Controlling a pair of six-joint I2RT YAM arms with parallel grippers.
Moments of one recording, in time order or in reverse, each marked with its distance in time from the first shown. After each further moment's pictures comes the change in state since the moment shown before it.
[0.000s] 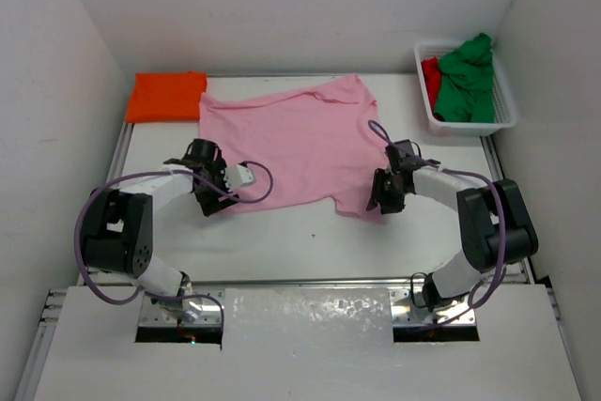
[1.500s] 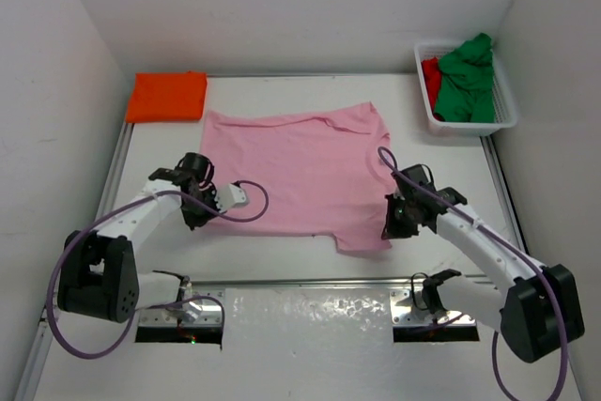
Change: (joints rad) left arm -0.008 -0.255 -0.066 -0.367 0.011 -0.014; right arm 0.124 -0.505 -0.167 -0.298 0.021 0.026
